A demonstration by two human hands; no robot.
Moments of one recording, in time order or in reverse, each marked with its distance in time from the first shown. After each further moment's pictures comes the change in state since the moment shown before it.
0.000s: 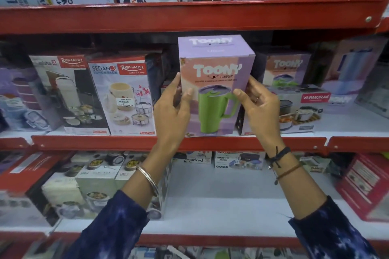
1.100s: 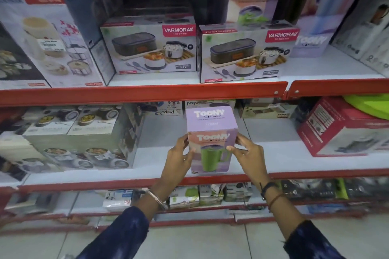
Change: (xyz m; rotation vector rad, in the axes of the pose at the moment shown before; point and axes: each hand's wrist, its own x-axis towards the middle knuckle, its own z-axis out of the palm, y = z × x) left_hand -0.231 -0.095 0.091 0.081 -0.549 -0.429; right_hand -0.185 0.149 -0.139 -0.314 -0.189 0.526
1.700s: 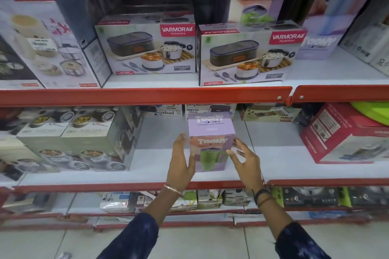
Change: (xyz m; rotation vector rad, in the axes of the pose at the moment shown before) left_hand 0.006 -0.014 0.028 0.096 0.114 0.082; right_hand 0.010 0.041 0.011 -0.055 0.056 0.047
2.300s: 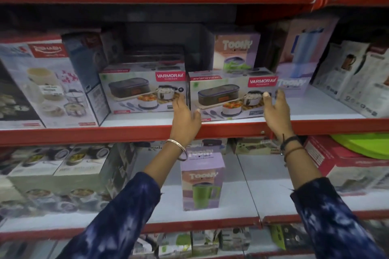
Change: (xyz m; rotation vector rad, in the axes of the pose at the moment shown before) left_hand 0.153 0.148 -0.042 0.009 0.063 0.046; right_hand 0.158 -0.134 -0.125 -0.097 0.317 -0.110
